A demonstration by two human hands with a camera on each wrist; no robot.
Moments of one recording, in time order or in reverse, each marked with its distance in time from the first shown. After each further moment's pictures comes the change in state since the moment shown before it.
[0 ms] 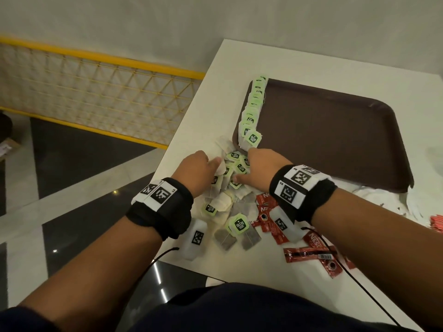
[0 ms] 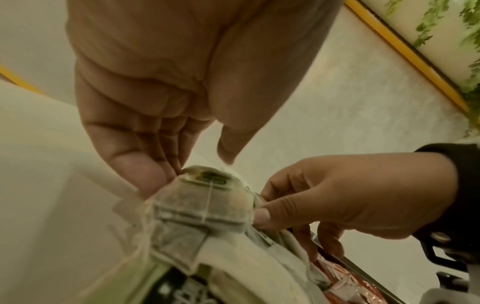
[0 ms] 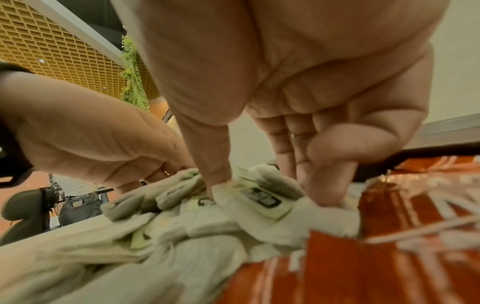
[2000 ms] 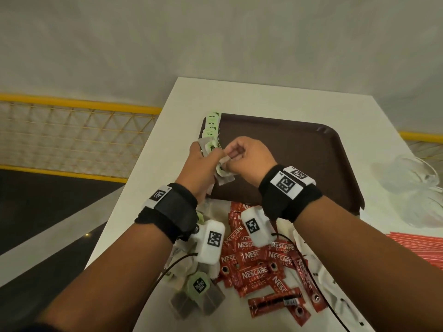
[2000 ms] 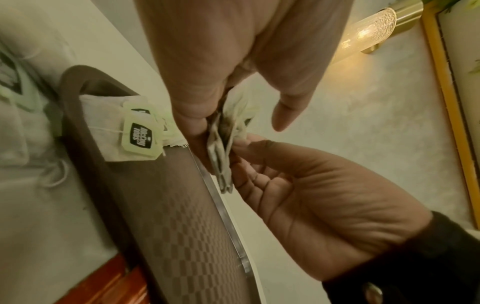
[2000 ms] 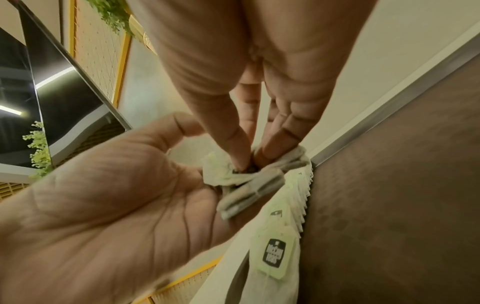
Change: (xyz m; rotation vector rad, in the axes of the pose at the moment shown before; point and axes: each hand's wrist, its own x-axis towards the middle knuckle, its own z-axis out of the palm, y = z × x) left_hand 0.060 0.124 0.018 -1.181 -0.145 0.049; right_hand 0.038 0.078 -0.051 0.827 0.414 0.027
